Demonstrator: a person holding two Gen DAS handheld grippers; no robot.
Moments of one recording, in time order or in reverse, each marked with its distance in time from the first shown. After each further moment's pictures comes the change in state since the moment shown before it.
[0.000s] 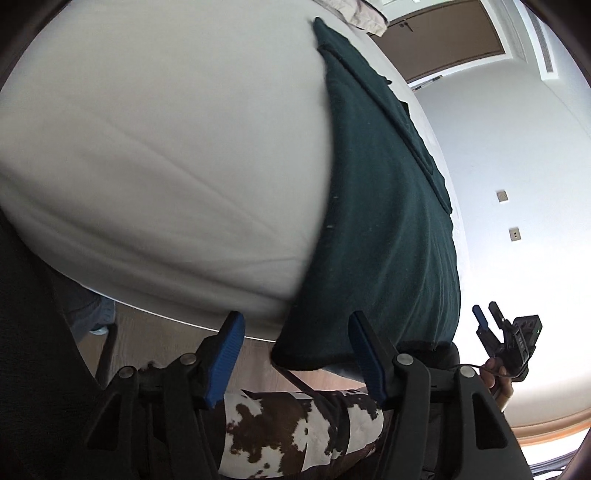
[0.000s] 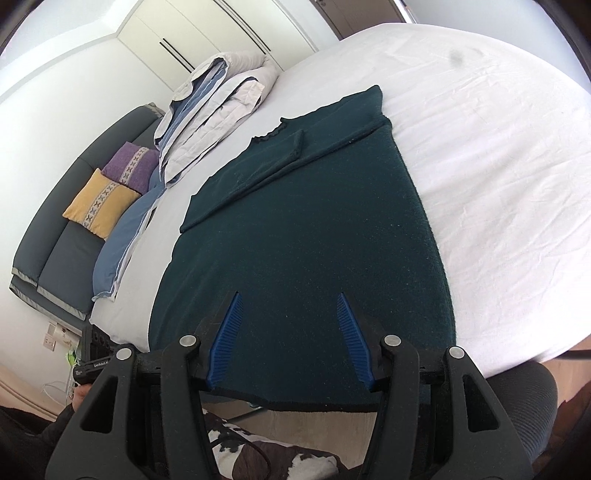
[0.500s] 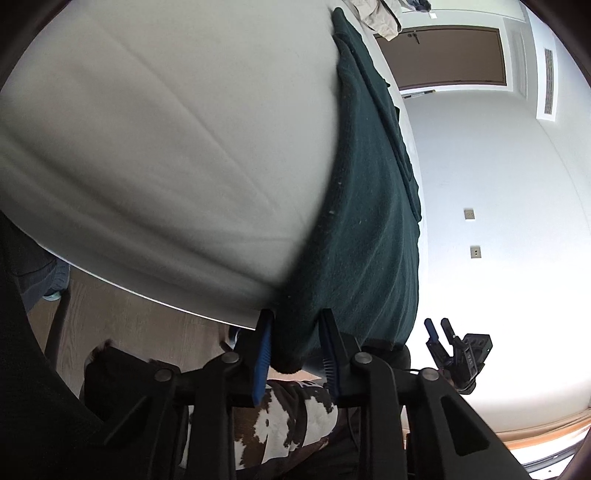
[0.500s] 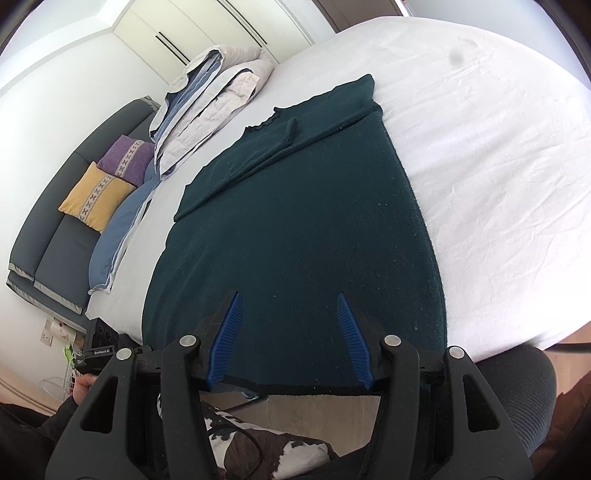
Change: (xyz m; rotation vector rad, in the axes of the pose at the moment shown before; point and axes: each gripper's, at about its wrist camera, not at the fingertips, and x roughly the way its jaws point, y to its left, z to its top) left arm 0.006 0.010 -0.003 -0.113 0.057 -0.202; right arm -0.005 -0.012 -0.006 -0.002 0.036 -0.015
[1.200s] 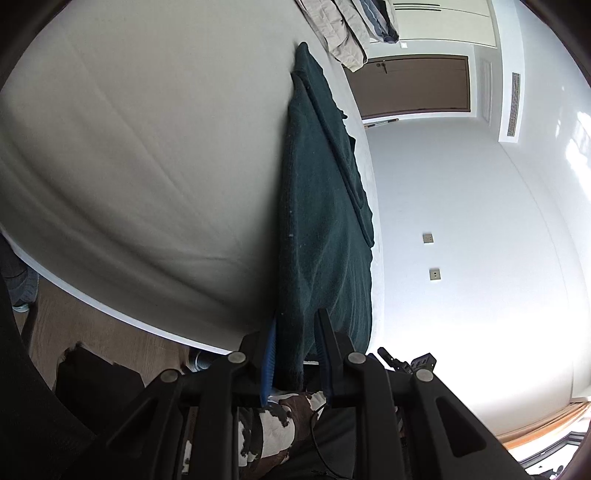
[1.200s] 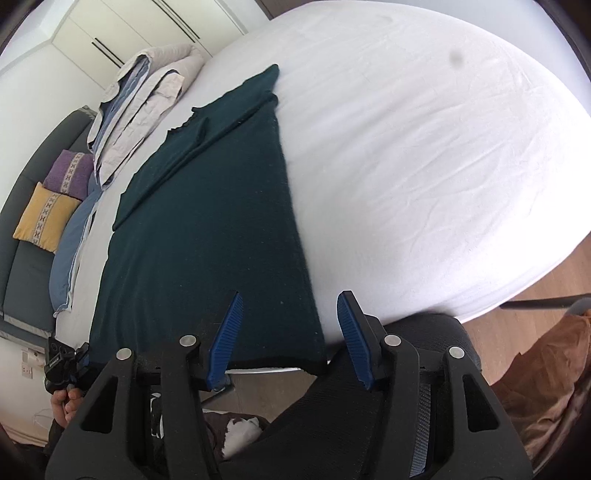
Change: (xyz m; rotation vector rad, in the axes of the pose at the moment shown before) left arm -0.009 -0.024 0.004 0.010 -0.108 -0.154; right arm -0.023 -0.067 -0.001 0.170 0.087 -0.213
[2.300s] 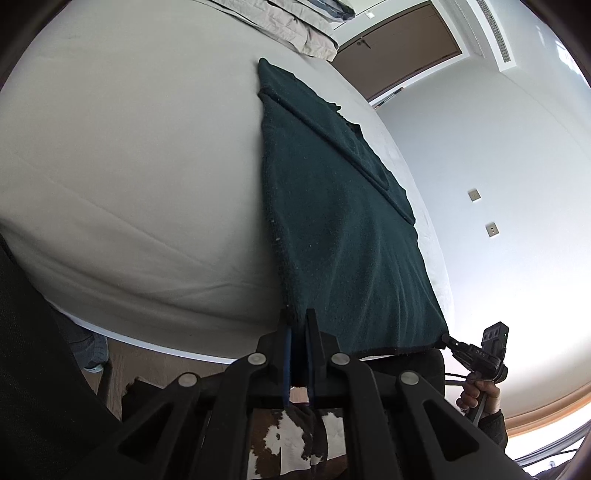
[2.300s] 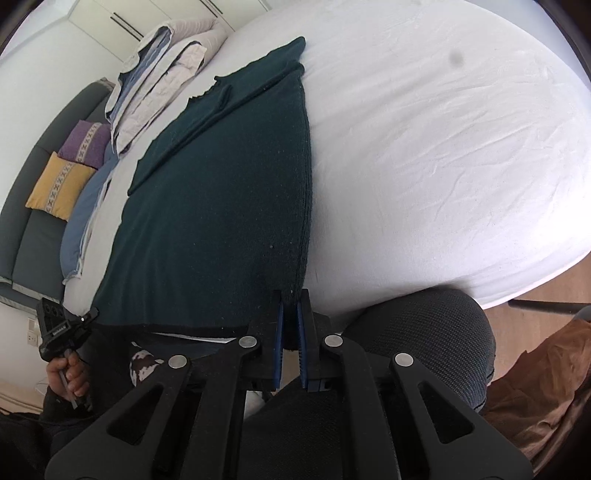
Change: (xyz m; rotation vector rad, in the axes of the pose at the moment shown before) left arm -0.012 -0.037 -0.005 0.299 -0.037 0.273; right arm -0.002 0.021 -0.028 -0.068 0.034 0.099
